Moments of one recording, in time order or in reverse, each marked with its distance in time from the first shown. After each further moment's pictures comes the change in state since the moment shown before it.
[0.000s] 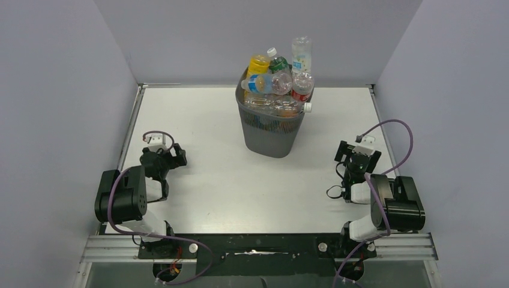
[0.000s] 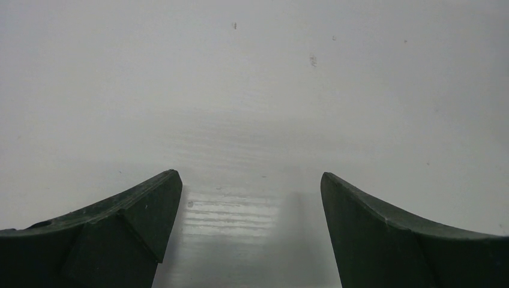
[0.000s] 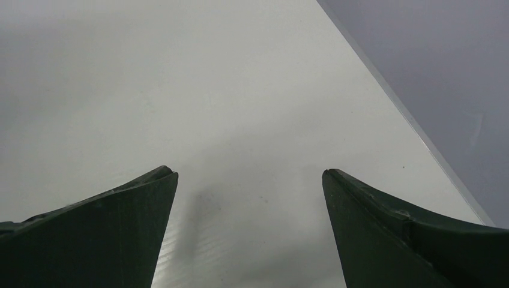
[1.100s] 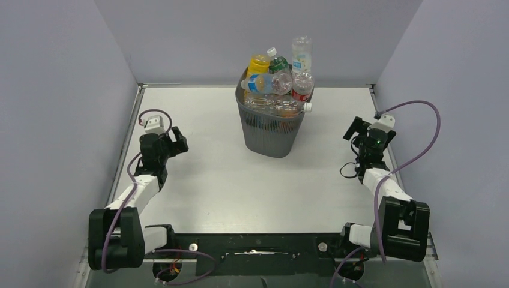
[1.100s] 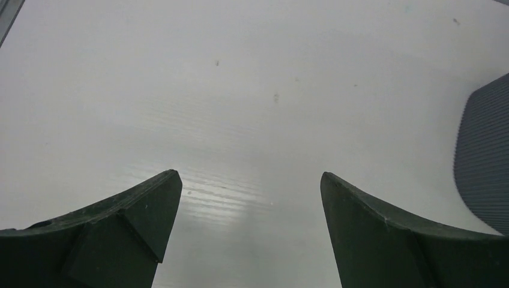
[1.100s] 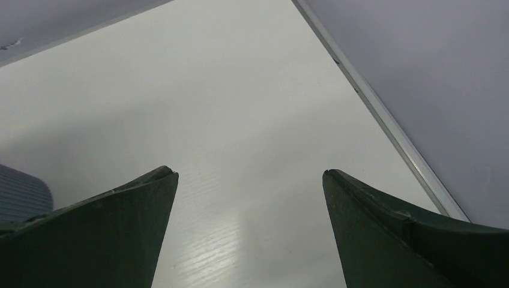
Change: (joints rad) left arm -0.163 -0.411 0.243 -0.702 -0.162 -0.135; right arm -0.074 -0.249 0.356 -0.613 -0.173 0.171
